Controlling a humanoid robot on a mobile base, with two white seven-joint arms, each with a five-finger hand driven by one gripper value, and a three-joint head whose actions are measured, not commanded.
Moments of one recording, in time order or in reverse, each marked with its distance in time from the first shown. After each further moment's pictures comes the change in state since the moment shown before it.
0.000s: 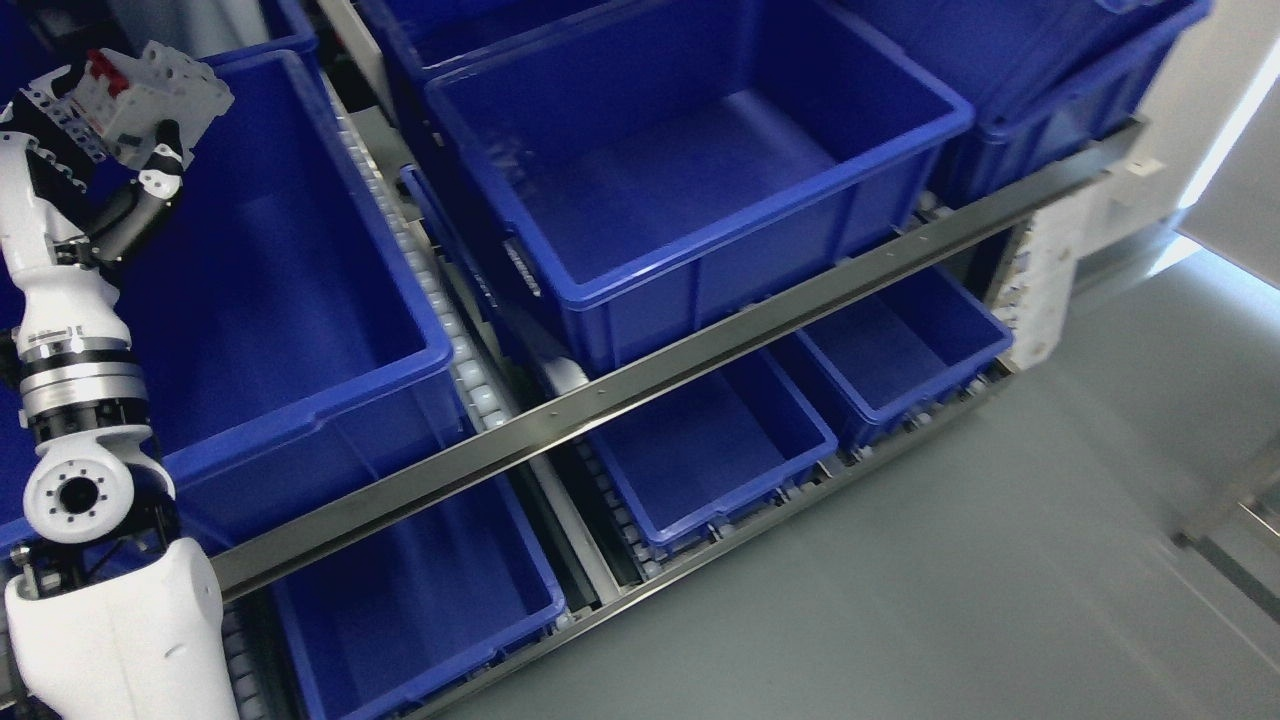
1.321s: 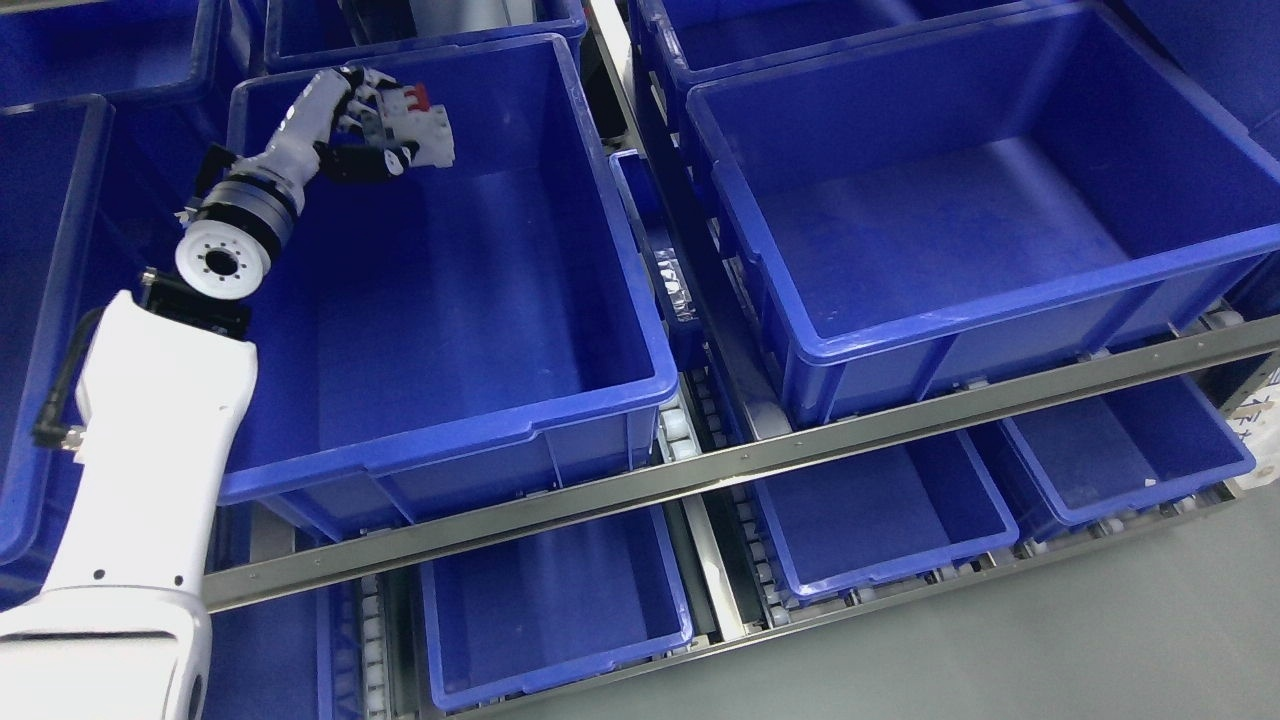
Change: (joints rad) left arm -0.545 0.158 -0.541 0.908 -0.230 -0.033 -0.182; right arm 0.000 0.000 0.000 0.000 0.000 0.000 0.000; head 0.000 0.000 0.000
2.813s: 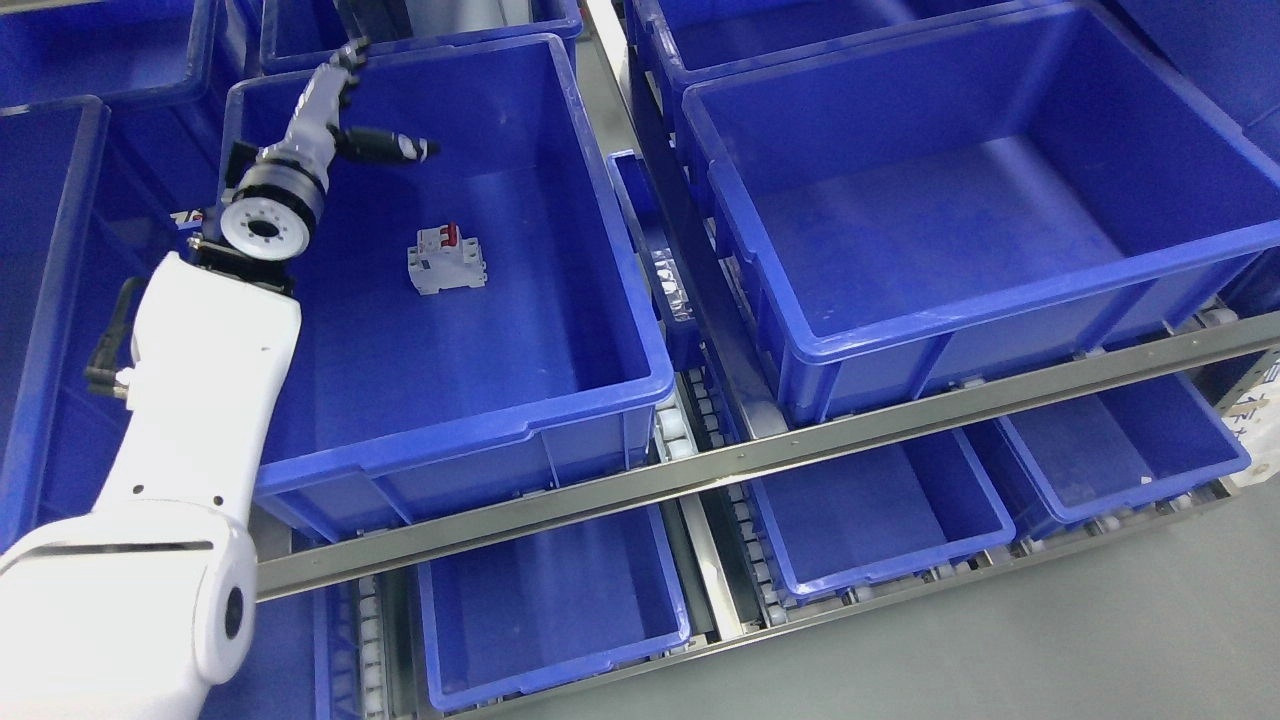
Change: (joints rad) left arm -0.144 -0.128 0.236 0.227 0.033 -0.019 0.164; right arm 0.000 0.000 0.000 0.000 0.000 0.000 0.001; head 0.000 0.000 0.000
